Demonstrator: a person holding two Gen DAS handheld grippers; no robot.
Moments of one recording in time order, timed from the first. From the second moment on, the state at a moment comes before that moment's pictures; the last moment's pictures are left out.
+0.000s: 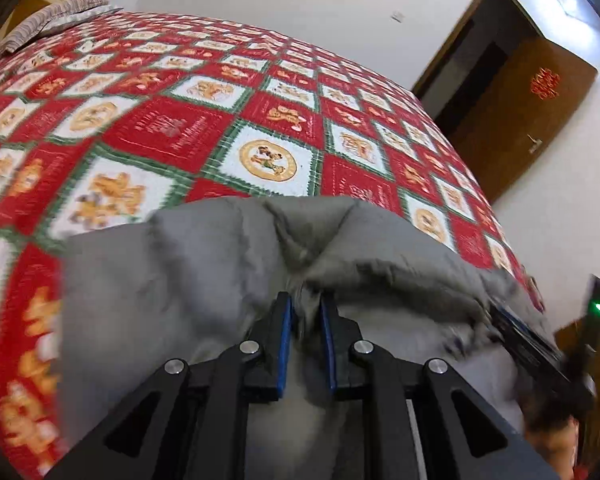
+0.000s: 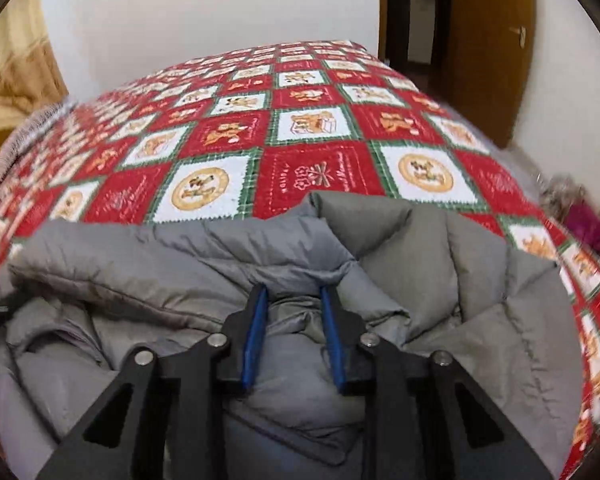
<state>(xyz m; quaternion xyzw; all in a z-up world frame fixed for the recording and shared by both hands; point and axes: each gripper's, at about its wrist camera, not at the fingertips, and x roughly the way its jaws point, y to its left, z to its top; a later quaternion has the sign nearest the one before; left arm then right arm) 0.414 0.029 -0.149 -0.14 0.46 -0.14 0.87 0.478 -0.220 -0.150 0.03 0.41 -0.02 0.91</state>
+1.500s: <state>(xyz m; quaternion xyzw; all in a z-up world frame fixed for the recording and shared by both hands) 0.433 -0.065 -0.169 -0.01 0.41 -0.11 0.90 0.477 -0.216 -0.151 -0.02 0.40 -0.12 0.91</state>
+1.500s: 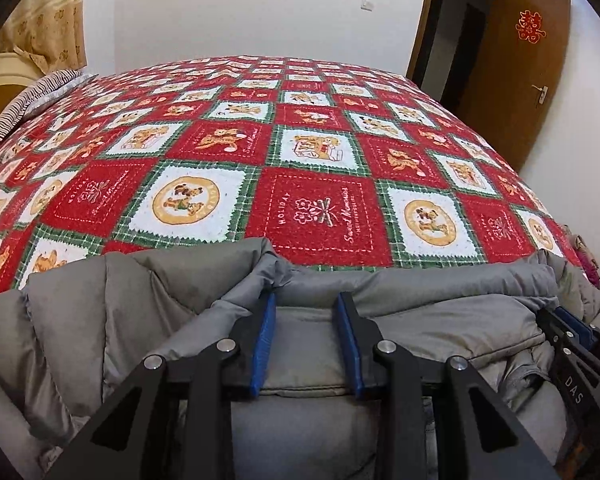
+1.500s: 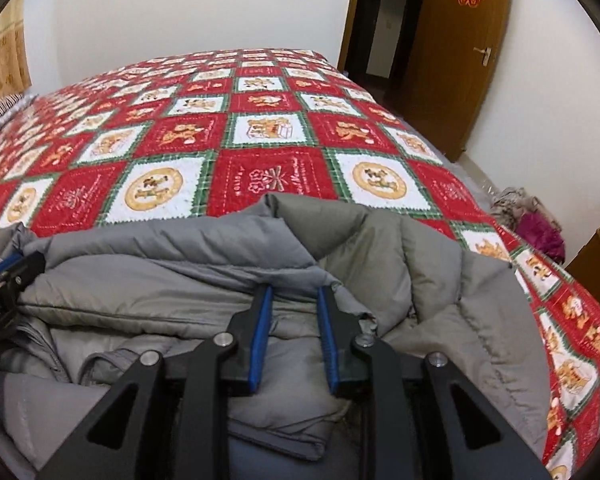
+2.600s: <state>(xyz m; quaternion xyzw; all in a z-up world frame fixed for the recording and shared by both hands) 0.049 0.183 -0.077 -0.04 0.40 -0.24 0.89 0.013 -0.321 0.001 0.08 0.30 0.03 0.95</state>
